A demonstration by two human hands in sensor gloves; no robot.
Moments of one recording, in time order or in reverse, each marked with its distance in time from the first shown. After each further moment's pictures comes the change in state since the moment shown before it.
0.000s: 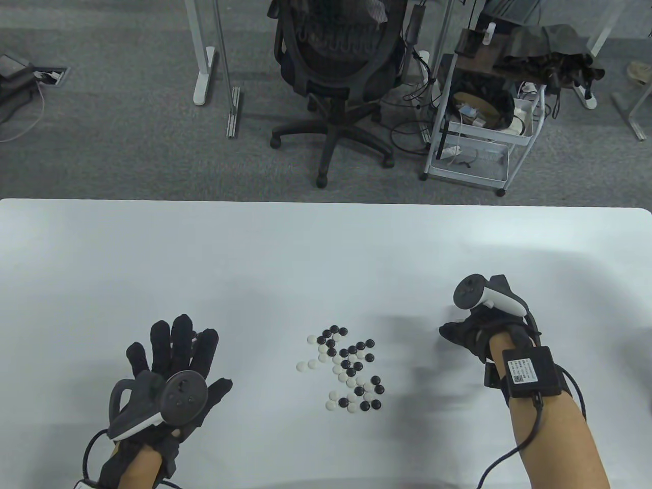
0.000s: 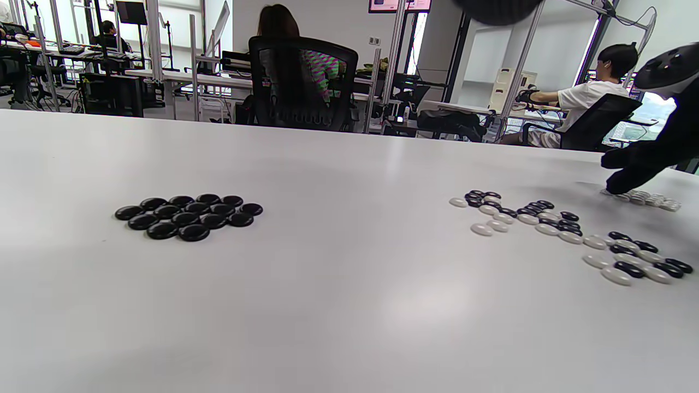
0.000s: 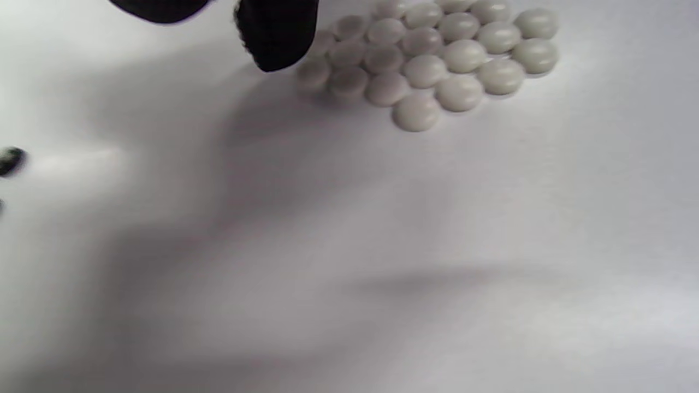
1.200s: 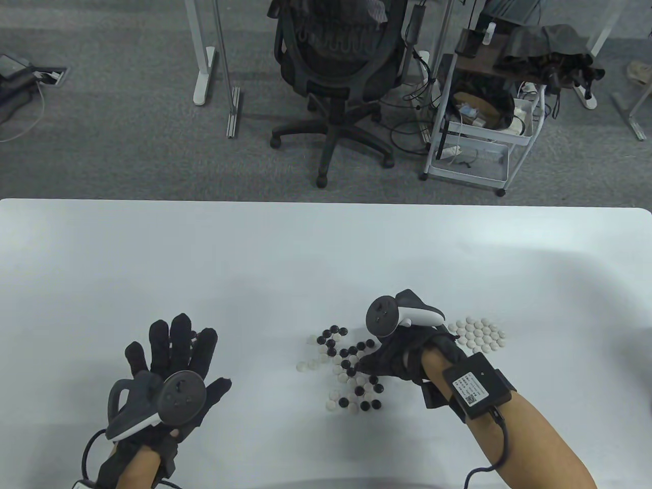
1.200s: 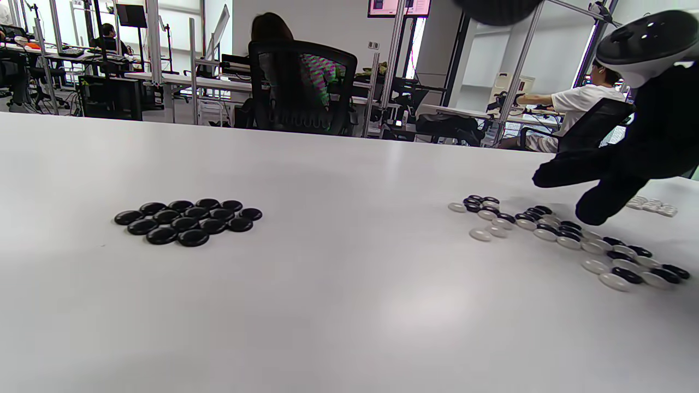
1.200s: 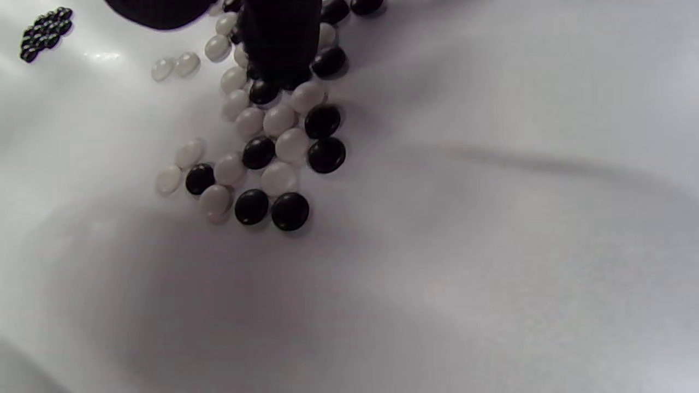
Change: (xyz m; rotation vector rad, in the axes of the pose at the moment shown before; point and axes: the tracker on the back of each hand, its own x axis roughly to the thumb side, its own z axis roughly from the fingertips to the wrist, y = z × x) left_hand -0.001 0.001 0.000 0.010 -0.004 0.003; right_hand 0.141 0.061 0.010 0.204 -0.383 0.247
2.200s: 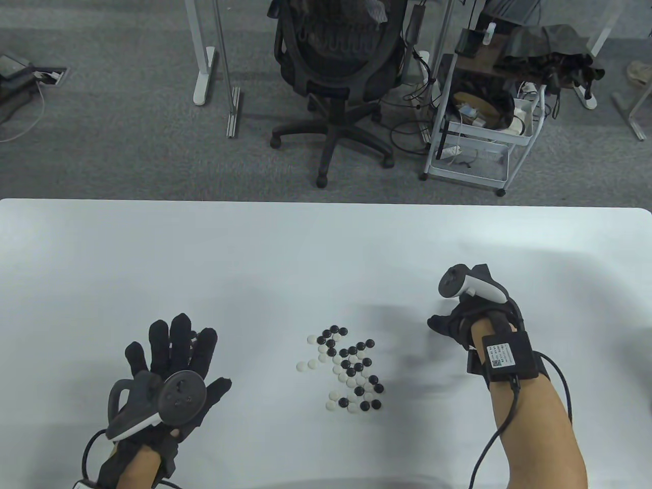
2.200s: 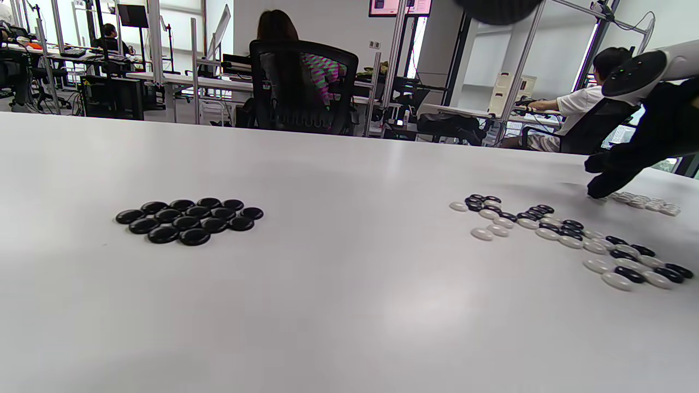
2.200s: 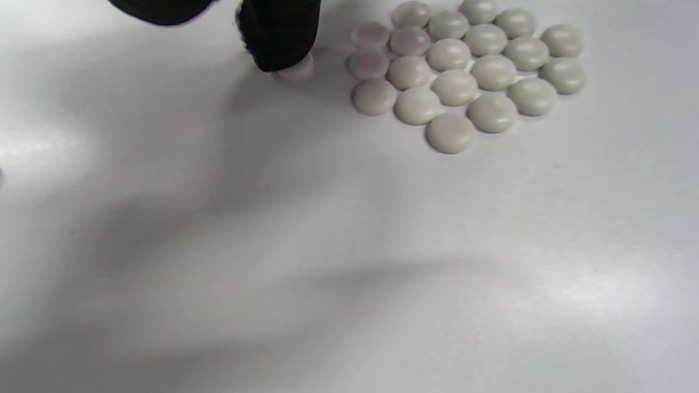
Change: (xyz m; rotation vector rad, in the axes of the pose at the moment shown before) left_hand -0.001 -0.002 0.000 -0.001 0.004 -0.002; right_hand -0.142 -0.036 0.033 -0.136 0.509 -0.225
